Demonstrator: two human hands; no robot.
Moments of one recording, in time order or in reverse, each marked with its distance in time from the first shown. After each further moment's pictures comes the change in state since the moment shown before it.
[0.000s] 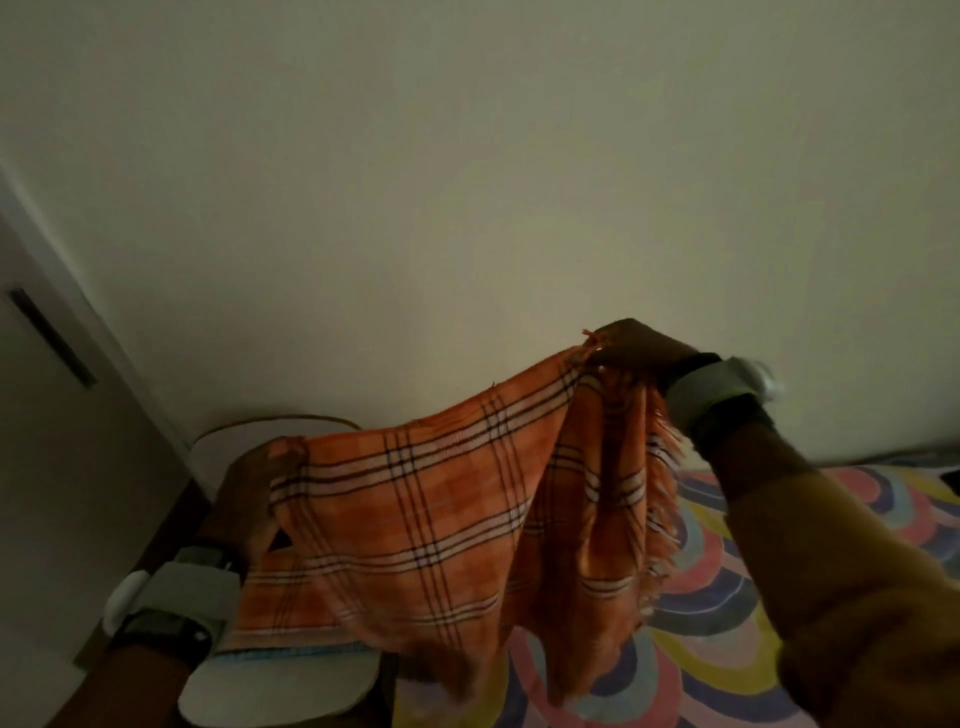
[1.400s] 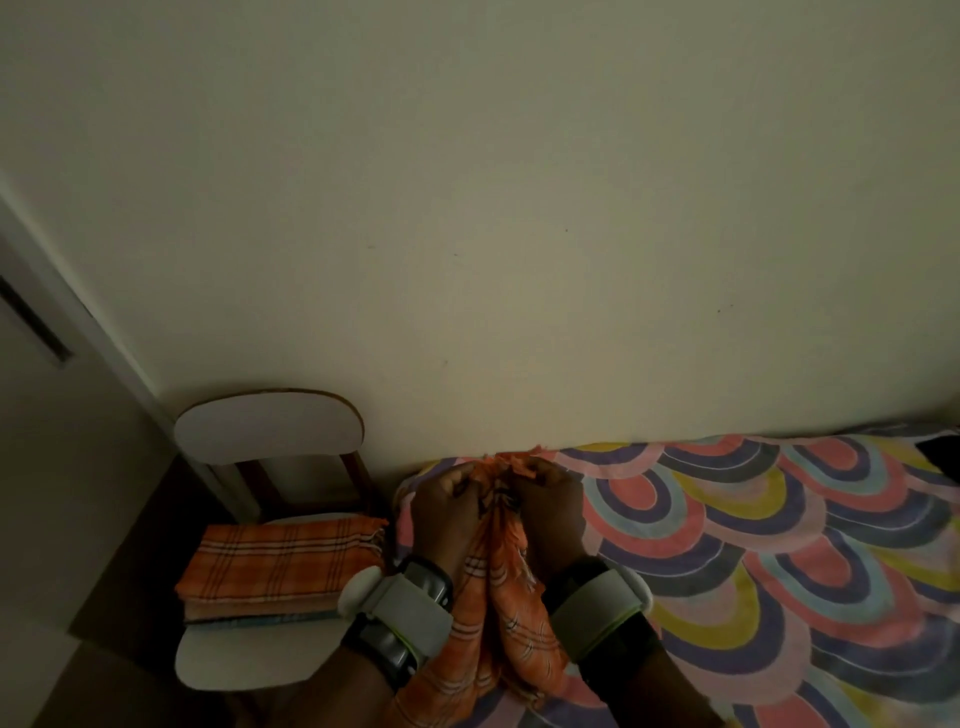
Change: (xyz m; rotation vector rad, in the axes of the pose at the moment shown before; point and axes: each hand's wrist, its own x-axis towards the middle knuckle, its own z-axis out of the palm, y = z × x) left_hand -0.056 -0.089 0.169 0.228 -0.069 0.065; right_hand -0.110 0.051 0.206 0.757 0.349 0.073
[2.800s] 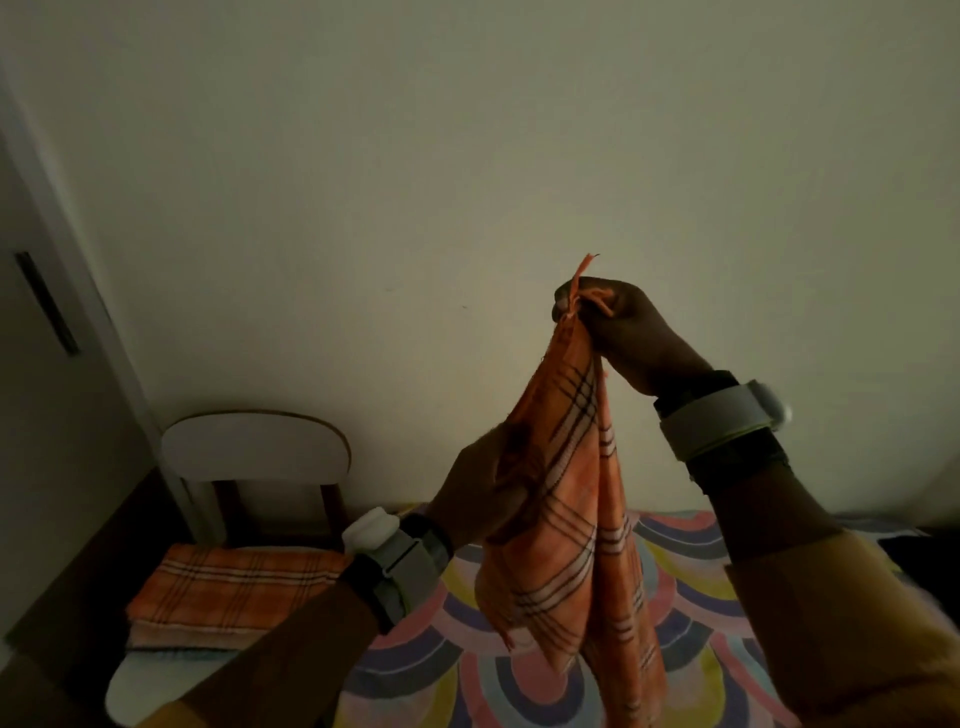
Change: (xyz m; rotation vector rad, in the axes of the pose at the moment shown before) left_hand 0.005 0.082 0.003 0.267 -0.340 0.567; right_hand 0.065 -0.244 -0.062 -0.147 -0.677 -0.543
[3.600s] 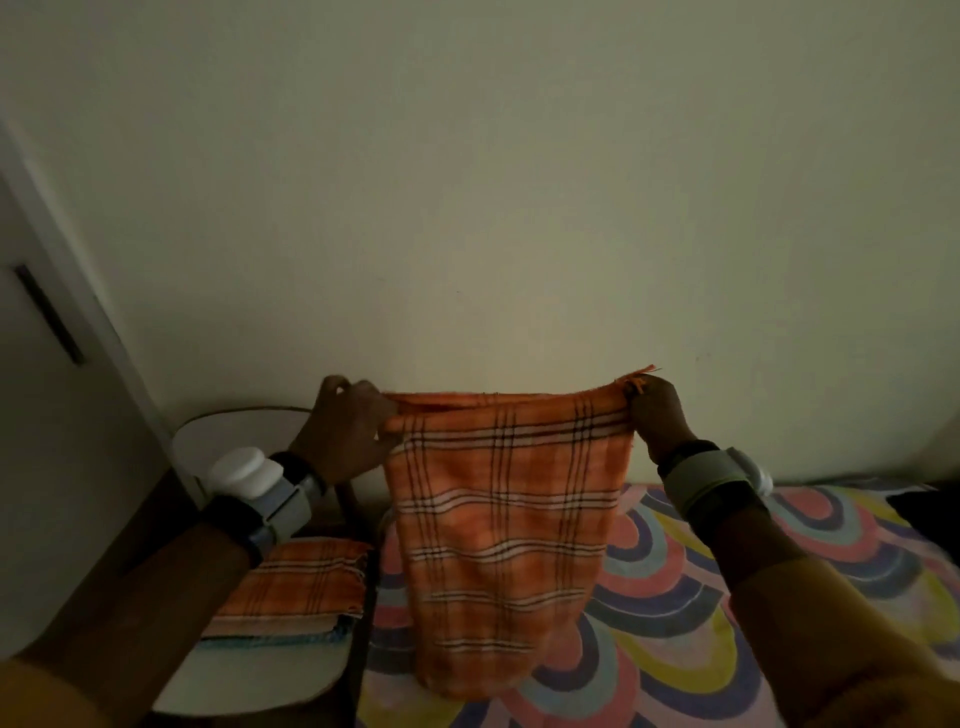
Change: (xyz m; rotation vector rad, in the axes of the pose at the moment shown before) left_hand -0.016 -0.039 -0.122 1.034 0.101 0.240; right_hand -0.065 0.148 -0.028 -0.255 0.646 0.524
